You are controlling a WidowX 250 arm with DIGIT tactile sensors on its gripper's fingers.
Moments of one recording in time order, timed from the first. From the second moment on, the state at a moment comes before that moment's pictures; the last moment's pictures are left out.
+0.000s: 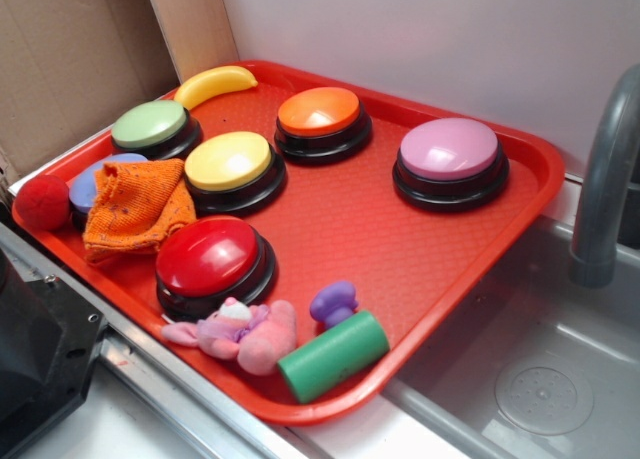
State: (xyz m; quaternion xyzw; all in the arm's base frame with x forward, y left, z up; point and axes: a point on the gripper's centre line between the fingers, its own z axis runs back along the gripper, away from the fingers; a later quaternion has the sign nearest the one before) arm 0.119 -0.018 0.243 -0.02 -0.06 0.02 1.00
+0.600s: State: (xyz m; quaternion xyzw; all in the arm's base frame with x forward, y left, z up) arm 0.125 -0.030 0.228 -0.06 -0.07 0.08 0.99
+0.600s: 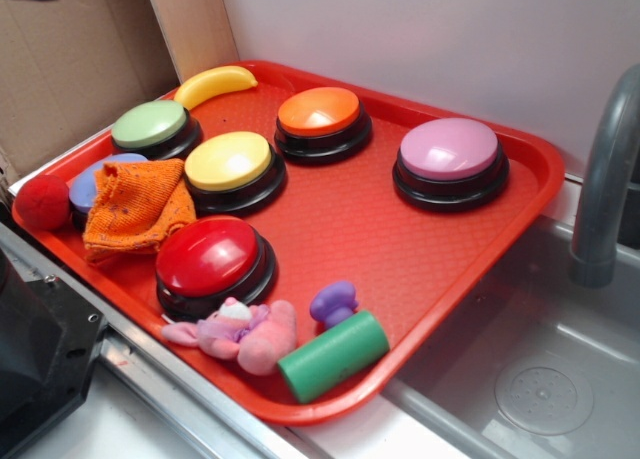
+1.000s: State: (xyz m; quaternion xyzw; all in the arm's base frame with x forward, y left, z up) arm 0.151 -0.058 0.192 -0.04 -0.06 0.21 0.97
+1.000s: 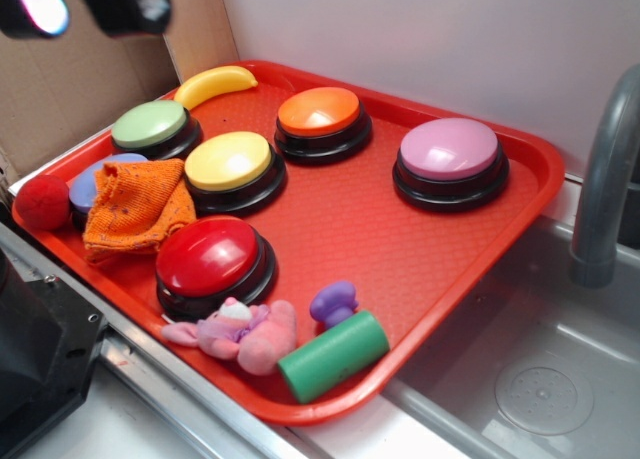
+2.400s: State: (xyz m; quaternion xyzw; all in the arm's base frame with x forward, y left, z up) arm 0.173 -0.149 0.050 -0.04 0.01 0.35 0.94
